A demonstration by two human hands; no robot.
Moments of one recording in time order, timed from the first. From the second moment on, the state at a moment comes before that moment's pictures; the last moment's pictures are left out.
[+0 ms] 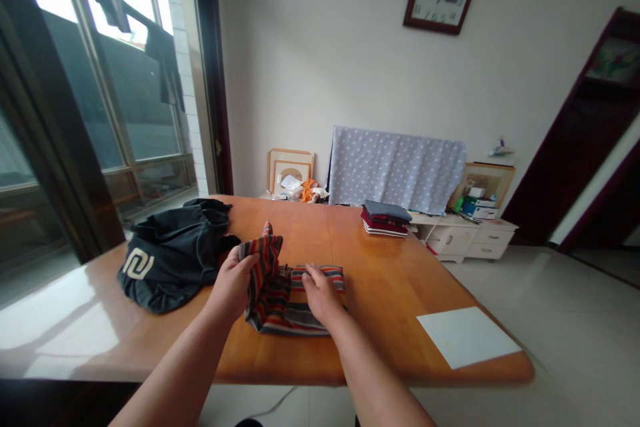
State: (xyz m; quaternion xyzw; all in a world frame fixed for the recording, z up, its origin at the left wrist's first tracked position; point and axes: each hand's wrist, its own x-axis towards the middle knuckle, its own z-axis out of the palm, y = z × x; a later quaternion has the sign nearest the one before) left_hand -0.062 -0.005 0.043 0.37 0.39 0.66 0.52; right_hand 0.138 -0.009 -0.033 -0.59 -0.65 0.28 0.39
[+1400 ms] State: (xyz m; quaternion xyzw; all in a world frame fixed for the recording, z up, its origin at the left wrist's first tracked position) left_hand -0.028 0.000 -0.016 0.63 0.48 0.53 0.31; right_hand 0.225 -0.040 -0.036 -0.64 -0.40 0.36 0.55
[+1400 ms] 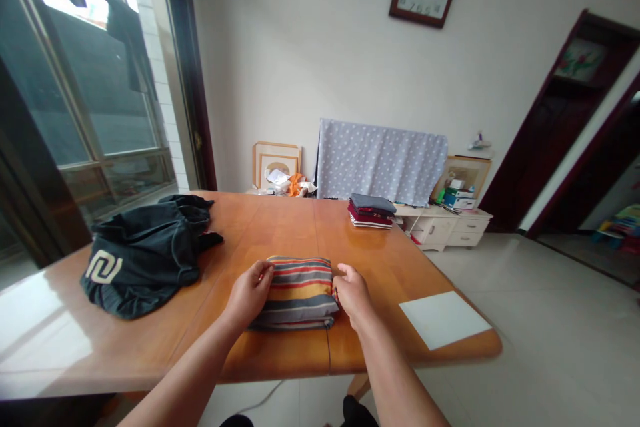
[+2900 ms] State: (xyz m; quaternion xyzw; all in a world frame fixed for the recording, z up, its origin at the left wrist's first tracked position) left_hand -0.008 0.008 -0.032 0.83 0.50 0.19 0.14; right_hand 0.207 -0.027 -0.060 -0.62 -0.65 0.23 0.38
